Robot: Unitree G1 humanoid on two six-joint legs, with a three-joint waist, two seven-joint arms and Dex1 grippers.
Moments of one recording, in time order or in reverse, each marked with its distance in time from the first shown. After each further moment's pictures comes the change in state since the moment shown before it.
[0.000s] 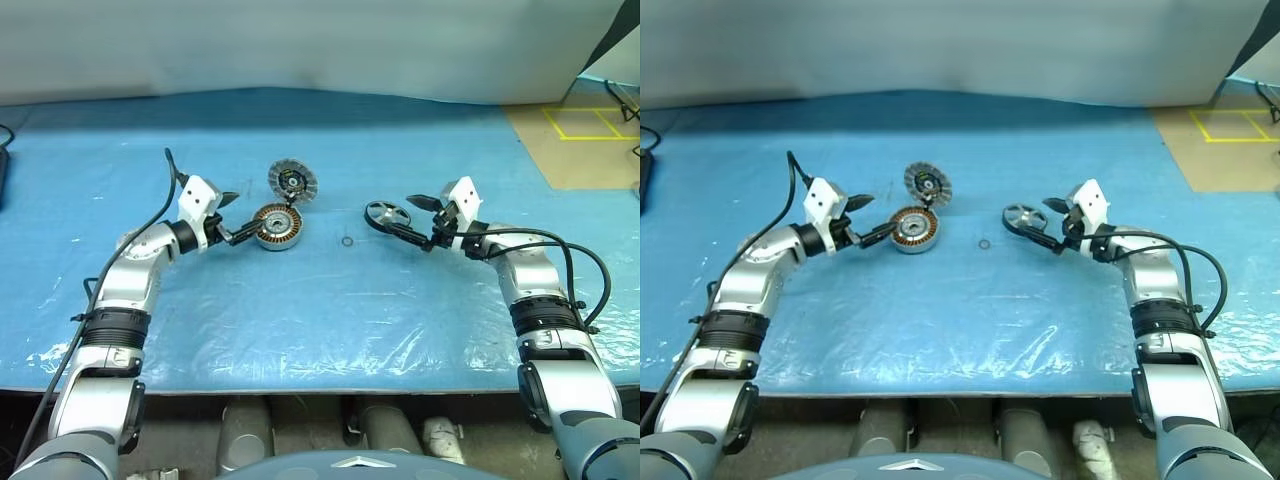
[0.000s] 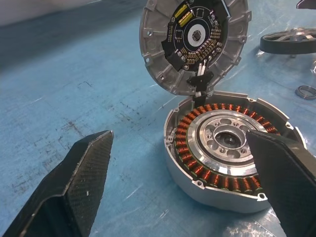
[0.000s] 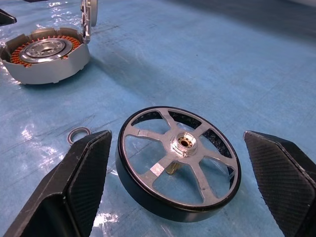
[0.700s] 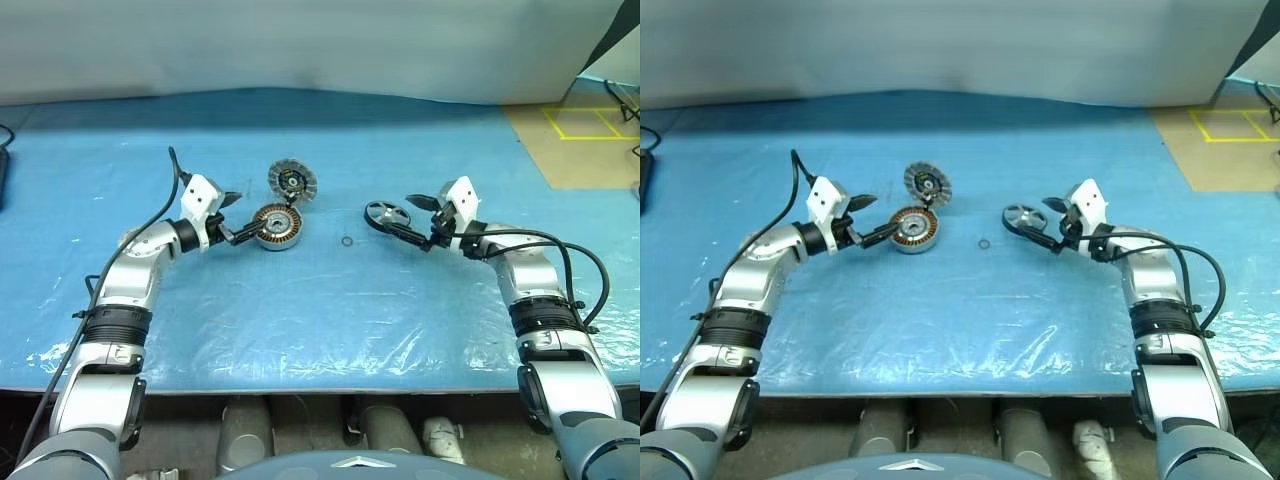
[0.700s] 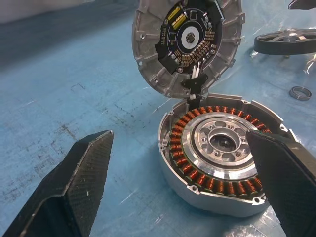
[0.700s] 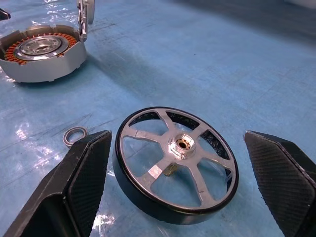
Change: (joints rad) left arm -0.019 0.001 -0.006 0.011 0.002 0.006 -0.021; right arm -0.001 0.001 0.010 -0.011 -0.010 0.000 -0.024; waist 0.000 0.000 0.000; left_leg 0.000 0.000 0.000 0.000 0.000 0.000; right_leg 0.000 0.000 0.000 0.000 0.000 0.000
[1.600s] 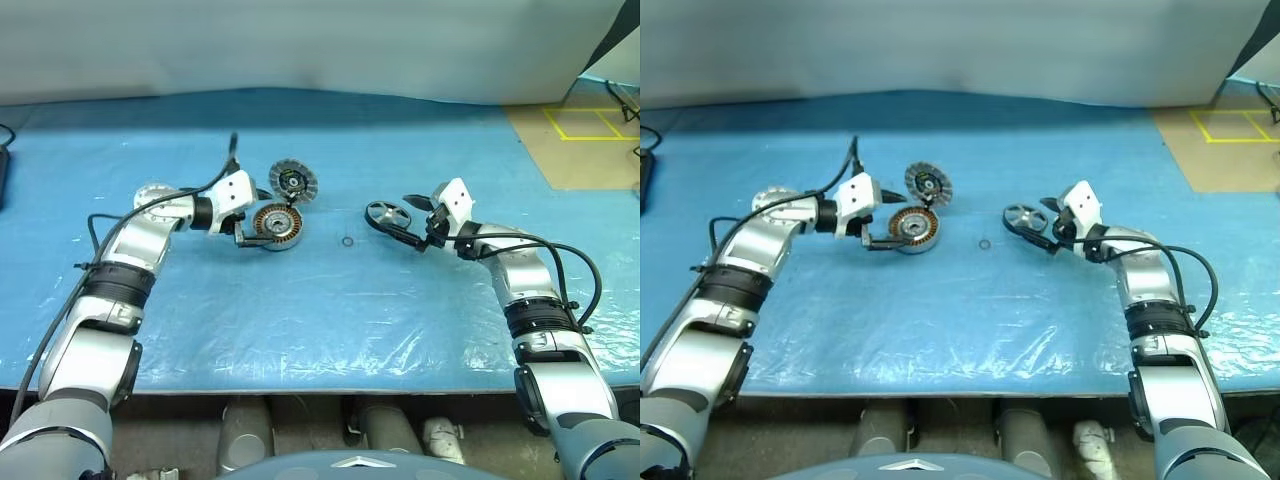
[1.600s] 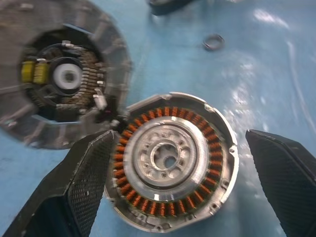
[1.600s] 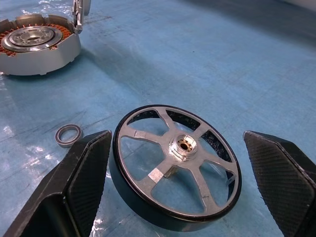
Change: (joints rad) left arm -0.257 0.102 -0.290 0.169 0.226 -0.256 -0.344; right arm 0.016 0.013 0.020 -0.017 -0.029 -0.025 -0.053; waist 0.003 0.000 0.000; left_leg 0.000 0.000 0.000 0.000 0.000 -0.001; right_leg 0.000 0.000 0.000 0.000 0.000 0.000
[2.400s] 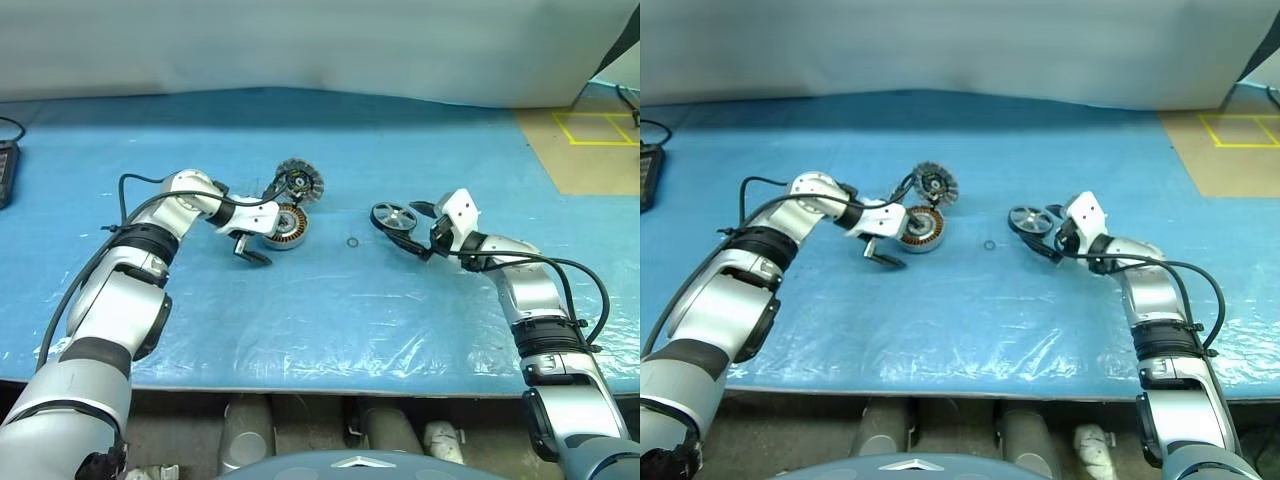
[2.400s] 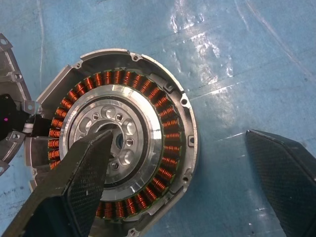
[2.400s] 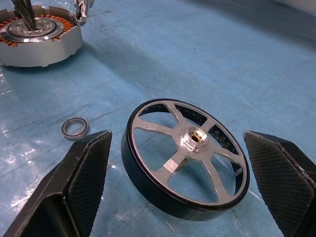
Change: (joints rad) left arm -0.261 -0.096 -0.136 0.514 0.237 -0.433 -0.102; right arm 0.111 -0.015 -0.002 -0.156 0.005 0.037 -0.072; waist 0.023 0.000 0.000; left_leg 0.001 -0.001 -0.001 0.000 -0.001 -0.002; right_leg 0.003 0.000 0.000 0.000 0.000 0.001
